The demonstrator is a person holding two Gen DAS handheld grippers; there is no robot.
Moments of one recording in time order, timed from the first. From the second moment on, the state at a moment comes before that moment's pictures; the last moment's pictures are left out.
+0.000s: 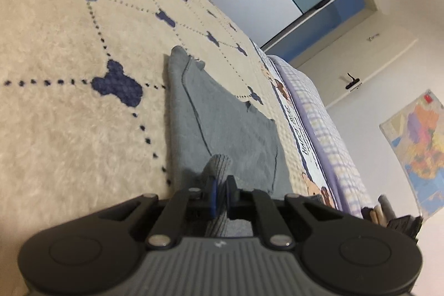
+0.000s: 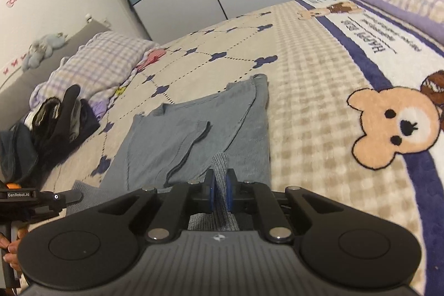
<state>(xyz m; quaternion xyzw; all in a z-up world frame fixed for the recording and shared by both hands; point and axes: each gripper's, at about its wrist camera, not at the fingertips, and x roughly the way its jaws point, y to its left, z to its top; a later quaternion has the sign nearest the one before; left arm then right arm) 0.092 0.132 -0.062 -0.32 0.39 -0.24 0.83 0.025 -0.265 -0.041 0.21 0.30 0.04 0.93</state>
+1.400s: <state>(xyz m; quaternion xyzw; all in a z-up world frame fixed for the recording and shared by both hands) 0.095 0.128 -0.044 -0.24 0.45 -0.19 0.84 0.030 -0.290 -0.032 0.26 0.36 -0.01 0.90</state>
